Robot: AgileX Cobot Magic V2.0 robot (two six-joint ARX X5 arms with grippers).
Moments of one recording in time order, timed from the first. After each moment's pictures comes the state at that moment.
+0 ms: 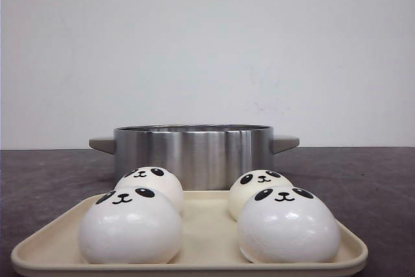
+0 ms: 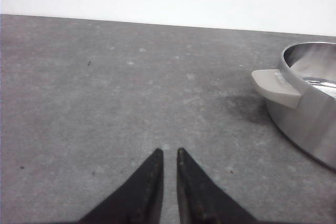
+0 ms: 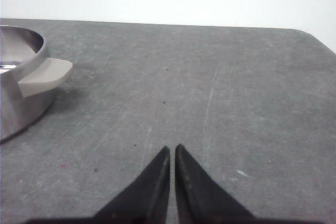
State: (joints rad) left arm -0.03 0.00 0.03 -0.18 0.01 -0.08; right arm 0.10 0.00 0.02 -0.17 0.03 0.04
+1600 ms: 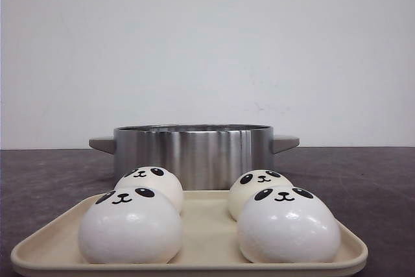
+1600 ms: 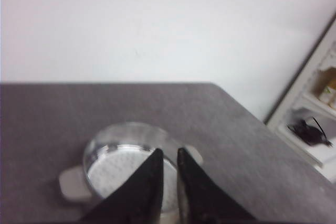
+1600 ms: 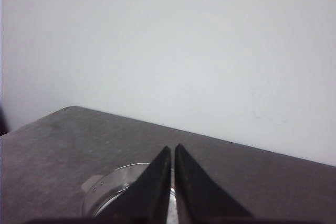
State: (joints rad) left arm -0.09 0.58 1.05 -0.61 0.53 -0.23; right arm 0.10 0.49 1.06 -0.53 -0.42 0.07
